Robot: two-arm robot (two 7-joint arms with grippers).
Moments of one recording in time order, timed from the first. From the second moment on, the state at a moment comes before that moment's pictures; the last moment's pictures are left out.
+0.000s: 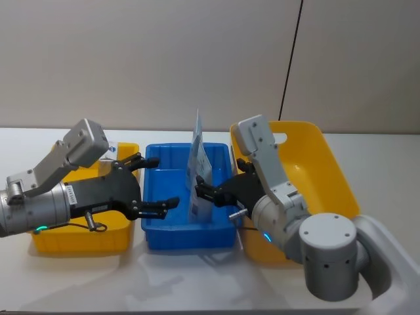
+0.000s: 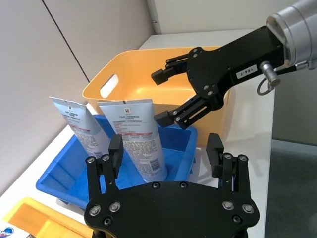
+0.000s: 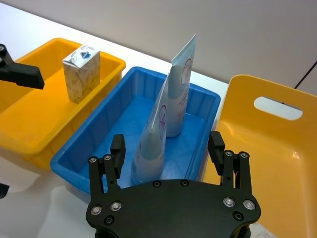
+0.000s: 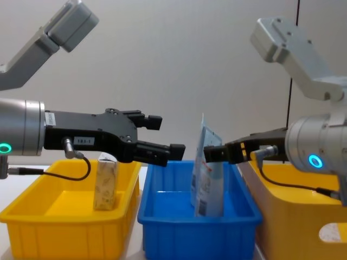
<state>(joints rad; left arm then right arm) -0.57 0.51 0.57 -1.36 -0.38 -0.03 -0.83 0.30 0.20 -0.47 -1.64 0.16 0.54 0.00</state>
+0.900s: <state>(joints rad) -0.57 0.51 0.56 -1.35 -0.39 -0.03 -0.82 0.39 0.11 -0.49 -1.42 0.11 0.47 -0.01</state>
